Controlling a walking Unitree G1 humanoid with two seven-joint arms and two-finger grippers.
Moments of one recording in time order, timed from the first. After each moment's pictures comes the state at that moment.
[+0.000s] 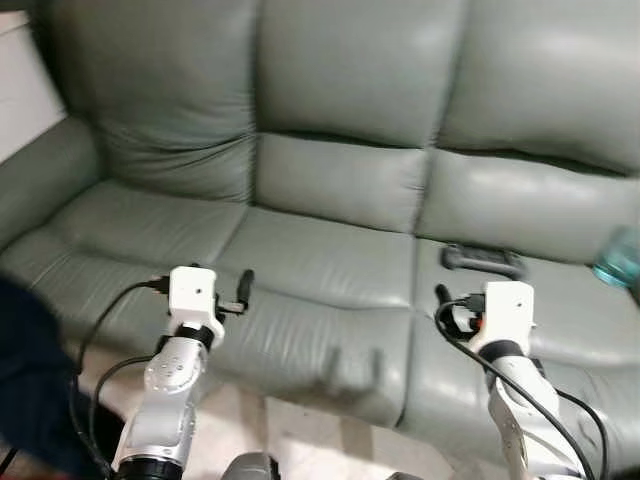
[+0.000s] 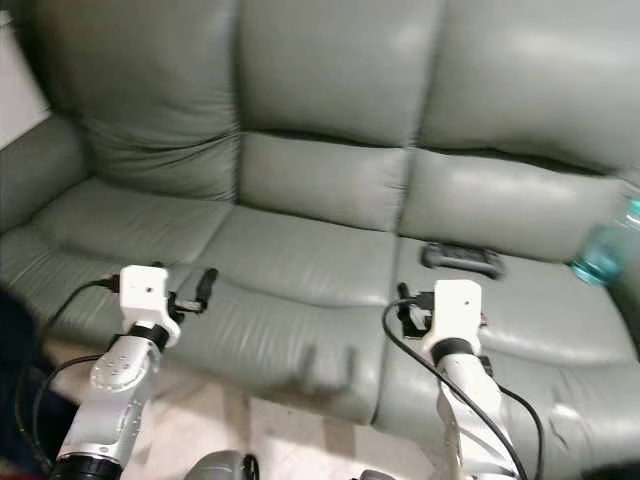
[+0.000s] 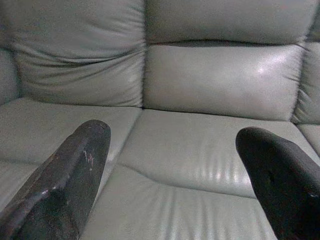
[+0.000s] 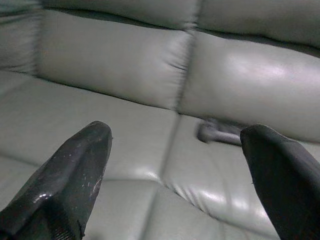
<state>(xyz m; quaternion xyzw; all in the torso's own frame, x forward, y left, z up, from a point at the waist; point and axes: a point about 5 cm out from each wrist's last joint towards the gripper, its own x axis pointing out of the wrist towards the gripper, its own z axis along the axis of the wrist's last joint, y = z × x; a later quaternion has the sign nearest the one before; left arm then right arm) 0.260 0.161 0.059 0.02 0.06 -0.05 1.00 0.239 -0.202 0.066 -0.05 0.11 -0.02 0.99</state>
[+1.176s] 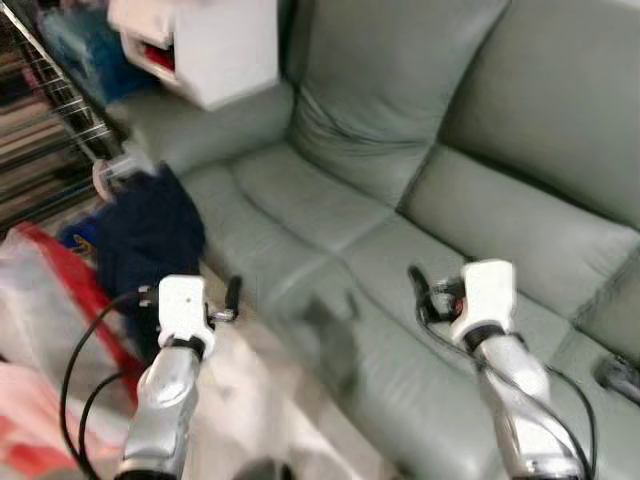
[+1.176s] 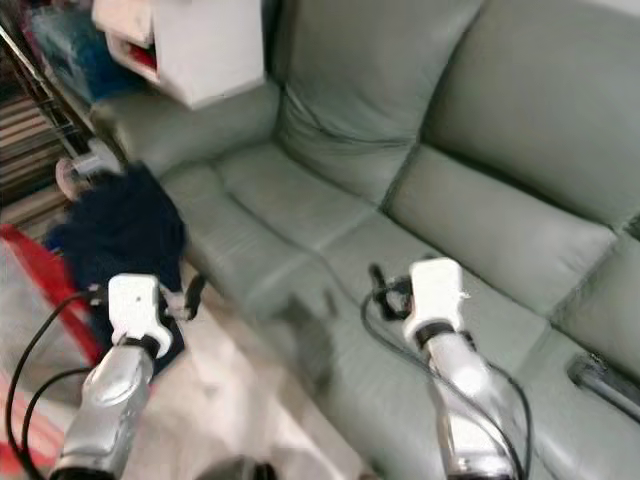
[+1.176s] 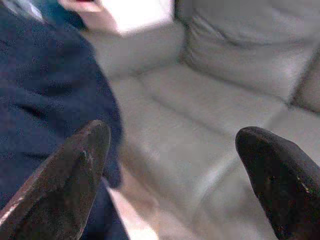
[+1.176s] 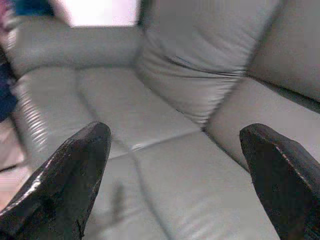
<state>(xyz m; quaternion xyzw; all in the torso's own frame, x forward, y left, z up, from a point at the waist) 0.257 0.166 0.061 0.02 0.06 -0.02 1.00 0.249 -0.185 0.080 -0.07 0.06 0.06 0.99</state>
